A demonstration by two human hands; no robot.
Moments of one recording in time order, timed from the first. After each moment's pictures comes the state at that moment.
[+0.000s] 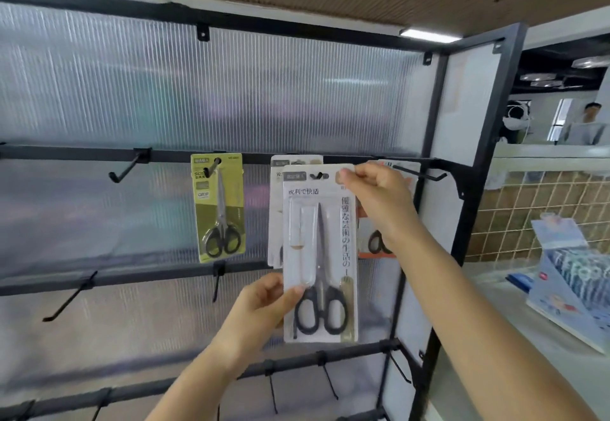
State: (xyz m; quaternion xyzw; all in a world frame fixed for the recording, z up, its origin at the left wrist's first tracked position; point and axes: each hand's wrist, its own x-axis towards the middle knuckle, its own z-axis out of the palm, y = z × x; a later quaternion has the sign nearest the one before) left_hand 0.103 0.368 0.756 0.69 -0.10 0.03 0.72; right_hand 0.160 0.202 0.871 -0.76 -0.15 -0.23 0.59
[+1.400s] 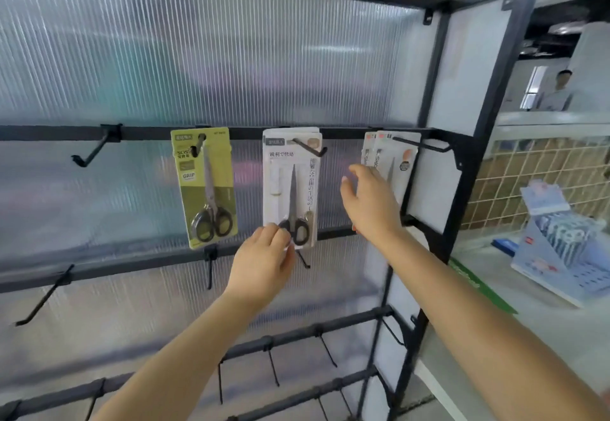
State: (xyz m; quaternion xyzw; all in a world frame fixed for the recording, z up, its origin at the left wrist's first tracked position) left_hand 0.202 0.383 0.730 0.89 -0.22 0.36 0.16; right_hand 0.229 0.199 0.809 -0.90 -0.06 -0.35 0.25
